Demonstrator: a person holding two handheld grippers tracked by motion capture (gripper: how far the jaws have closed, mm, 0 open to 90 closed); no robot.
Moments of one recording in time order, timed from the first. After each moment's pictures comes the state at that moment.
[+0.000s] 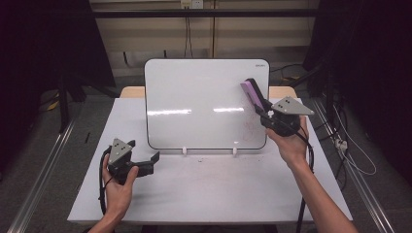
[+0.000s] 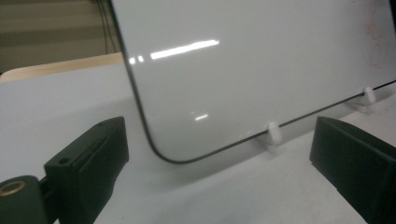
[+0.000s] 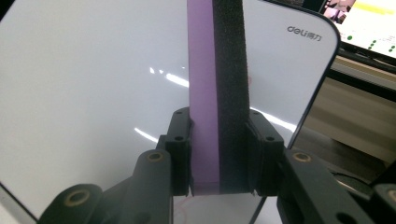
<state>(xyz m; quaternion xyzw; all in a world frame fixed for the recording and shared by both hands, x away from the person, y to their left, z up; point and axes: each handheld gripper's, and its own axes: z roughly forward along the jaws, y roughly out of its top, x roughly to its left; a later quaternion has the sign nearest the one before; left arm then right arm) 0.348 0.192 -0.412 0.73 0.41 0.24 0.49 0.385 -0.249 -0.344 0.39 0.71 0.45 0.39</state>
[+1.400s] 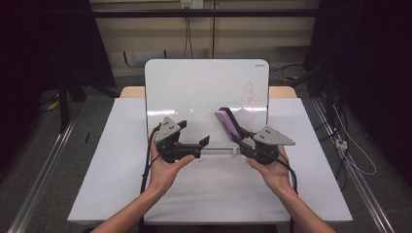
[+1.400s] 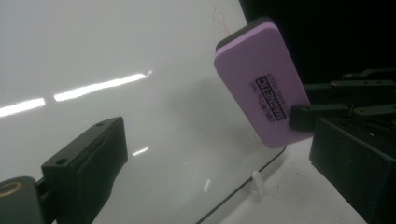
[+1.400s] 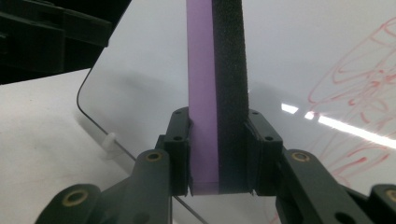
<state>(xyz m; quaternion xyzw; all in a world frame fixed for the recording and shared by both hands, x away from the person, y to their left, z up) 0.377 0.072 -0.378 0.72 0.33 0.16 0.59 0.346 -0.203 -0.400 0.35 0.71 0.53 0.29</state>
